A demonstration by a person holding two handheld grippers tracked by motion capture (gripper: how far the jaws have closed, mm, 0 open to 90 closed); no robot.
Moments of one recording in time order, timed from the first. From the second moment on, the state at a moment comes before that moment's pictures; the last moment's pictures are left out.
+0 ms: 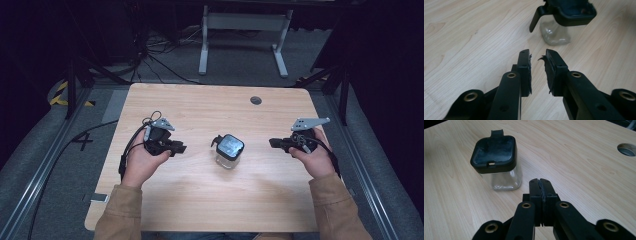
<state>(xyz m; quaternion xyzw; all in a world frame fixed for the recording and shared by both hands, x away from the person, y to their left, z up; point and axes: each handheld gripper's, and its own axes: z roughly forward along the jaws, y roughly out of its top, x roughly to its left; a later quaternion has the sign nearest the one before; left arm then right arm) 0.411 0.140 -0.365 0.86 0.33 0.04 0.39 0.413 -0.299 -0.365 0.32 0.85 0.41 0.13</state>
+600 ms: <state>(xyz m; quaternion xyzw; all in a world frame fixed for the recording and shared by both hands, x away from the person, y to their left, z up) 0.397 0.156 -0.367 0.85 0.35 0.07 0.40 0.434 -0.258 -0.381 0.28 0.86 0.42 0.11</state>
